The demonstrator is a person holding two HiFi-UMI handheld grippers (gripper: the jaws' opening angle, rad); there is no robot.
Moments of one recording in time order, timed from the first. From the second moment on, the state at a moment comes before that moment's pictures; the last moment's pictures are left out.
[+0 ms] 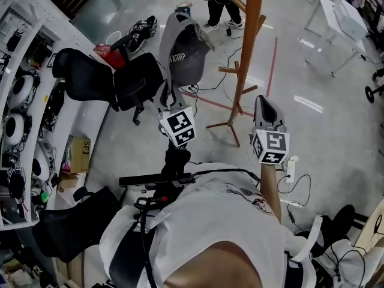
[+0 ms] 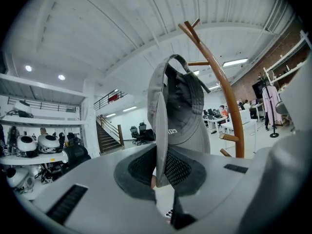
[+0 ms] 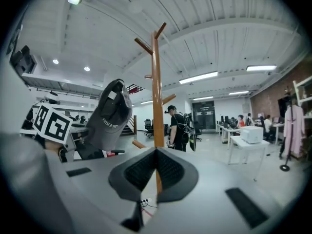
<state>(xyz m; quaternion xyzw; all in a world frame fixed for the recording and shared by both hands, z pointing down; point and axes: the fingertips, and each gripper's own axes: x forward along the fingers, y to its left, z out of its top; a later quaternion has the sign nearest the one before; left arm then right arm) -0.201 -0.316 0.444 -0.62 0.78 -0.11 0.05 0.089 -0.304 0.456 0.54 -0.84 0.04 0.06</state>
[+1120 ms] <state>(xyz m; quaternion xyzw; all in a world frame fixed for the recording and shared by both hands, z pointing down) -0.193 -0.265 0.458 -0.63 0.77 -0.09 0.03 0.073 -0.282 0.453 0.54 -0.84 0.04 0.05</state>
